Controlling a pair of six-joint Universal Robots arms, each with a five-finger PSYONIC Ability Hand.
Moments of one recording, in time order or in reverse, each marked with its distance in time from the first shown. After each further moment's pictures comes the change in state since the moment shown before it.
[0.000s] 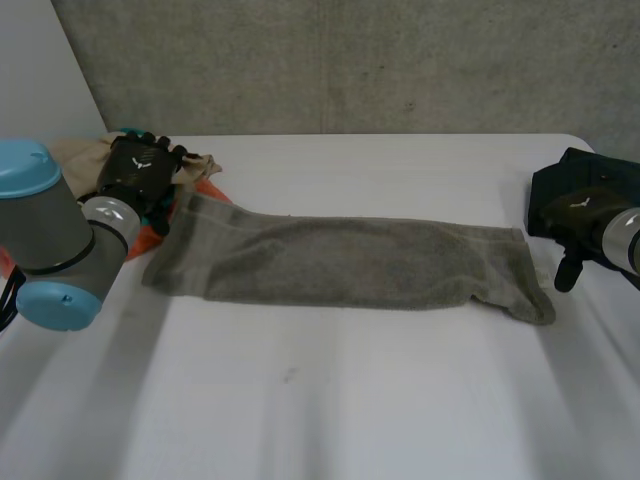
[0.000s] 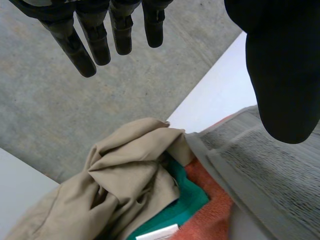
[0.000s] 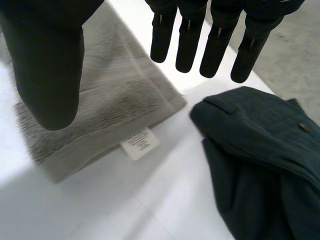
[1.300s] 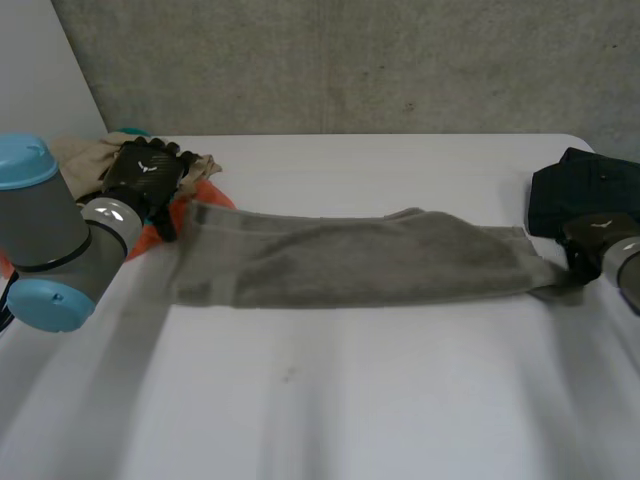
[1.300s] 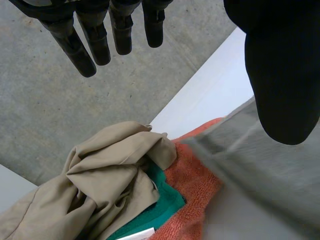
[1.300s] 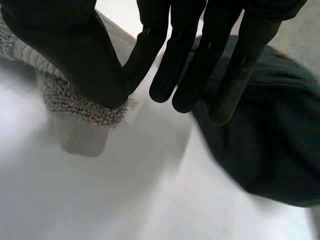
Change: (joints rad) left arm 0.000 0.015 0.007 -0.066 0.043 -0.029; right arm -0.048 0.101 0.100 -0.272 0.139 0.114; left_hand 0.000 0.000 0.000 0.000 0.000; right_hand 0.675 0.729 0.729 0.763 0.740
